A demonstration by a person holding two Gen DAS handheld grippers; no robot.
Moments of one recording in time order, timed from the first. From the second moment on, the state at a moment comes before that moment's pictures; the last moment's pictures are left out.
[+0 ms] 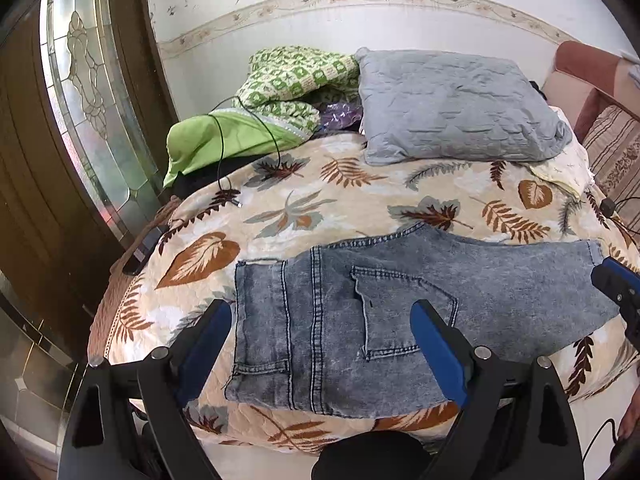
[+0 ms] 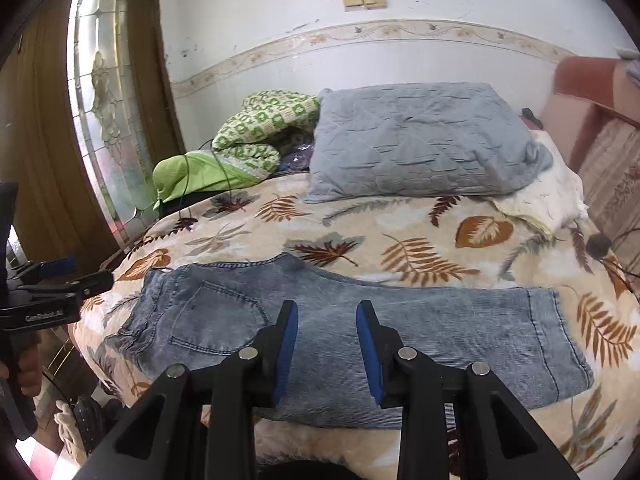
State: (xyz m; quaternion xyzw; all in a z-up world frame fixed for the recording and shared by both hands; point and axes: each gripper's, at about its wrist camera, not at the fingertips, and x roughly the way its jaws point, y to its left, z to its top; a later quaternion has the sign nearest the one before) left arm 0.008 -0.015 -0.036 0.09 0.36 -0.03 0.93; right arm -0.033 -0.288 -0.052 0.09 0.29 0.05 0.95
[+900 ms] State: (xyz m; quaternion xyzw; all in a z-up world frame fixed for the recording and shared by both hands) left arm 0.016 0.051 -0.040 0.05 0.35 0.03 0.93; right arm -0.019 -0.229 -0.057 0.05 0.33 0.10 0.94
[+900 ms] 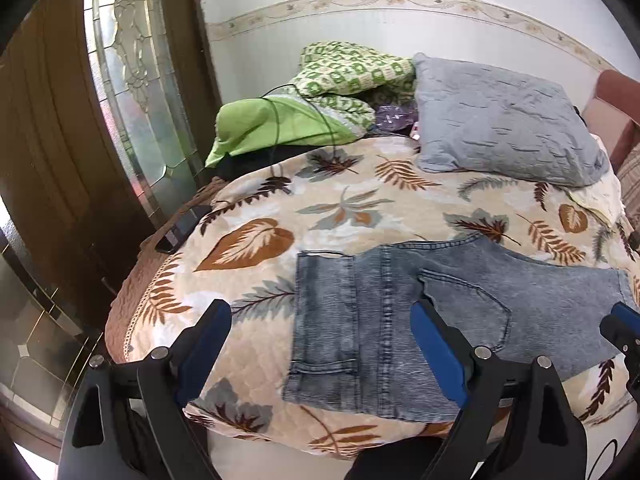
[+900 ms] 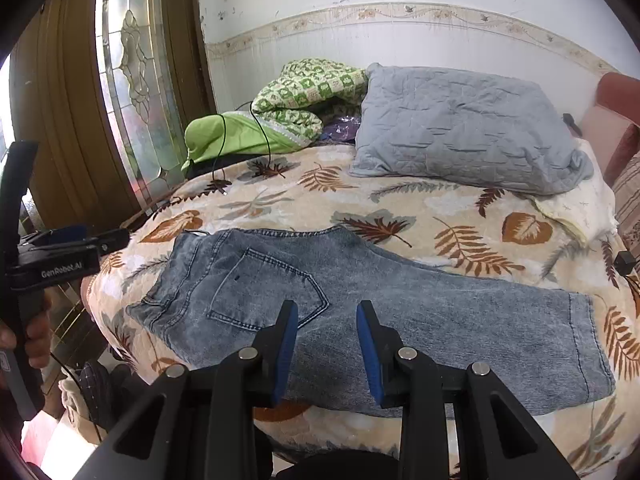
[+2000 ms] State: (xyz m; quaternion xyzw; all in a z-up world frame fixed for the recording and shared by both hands) left arm 0.077 -0.054 -0.105 0.09 0.49 -0.11 0.86; right arm -0.012 -0.332 -0.133 0.11 0.40 -0.04 0.91
